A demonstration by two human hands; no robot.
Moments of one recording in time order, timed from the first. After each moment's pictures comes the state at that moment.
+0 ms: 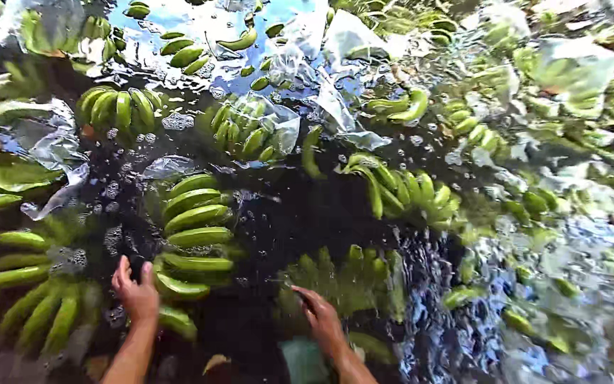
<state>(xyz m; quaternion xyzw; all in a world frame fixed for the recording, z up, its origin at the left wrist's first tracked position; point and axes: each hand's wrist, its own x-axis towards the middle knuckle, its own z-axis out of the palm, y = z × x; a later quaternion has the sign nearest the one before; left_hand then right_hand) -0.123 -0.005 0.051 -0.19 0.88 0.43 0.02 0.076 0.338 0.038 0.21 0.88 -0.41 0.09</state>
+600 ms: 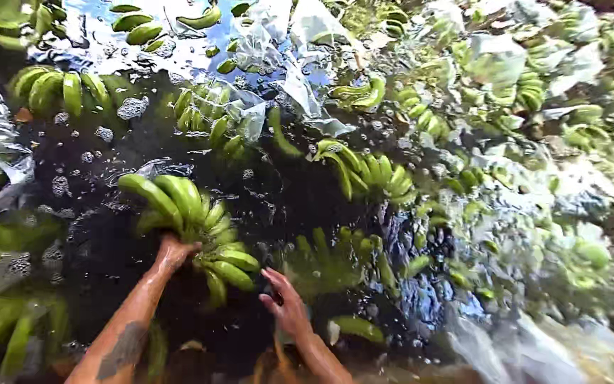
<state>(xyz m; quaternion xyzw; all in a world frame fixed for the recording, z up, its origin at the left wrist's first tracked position) -0.178 0.095 0.025 -0.05 0.83 0.42 0.36 0.076 0.307 0.046 0.22 0.84 -0.49 0.04</state>
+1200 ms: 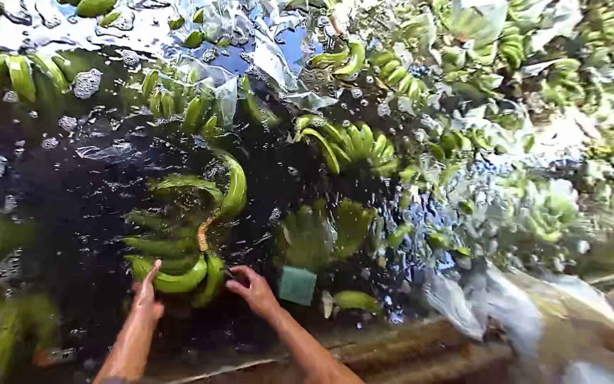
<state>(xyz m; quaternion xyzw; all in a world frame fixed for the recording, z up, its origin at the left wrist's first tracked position) -0.055 0.048 0.014 -0.46 0.59 0.60 0.29 0.072 0.274 0.042 0.31 0.71 -0.59 0.22</state>
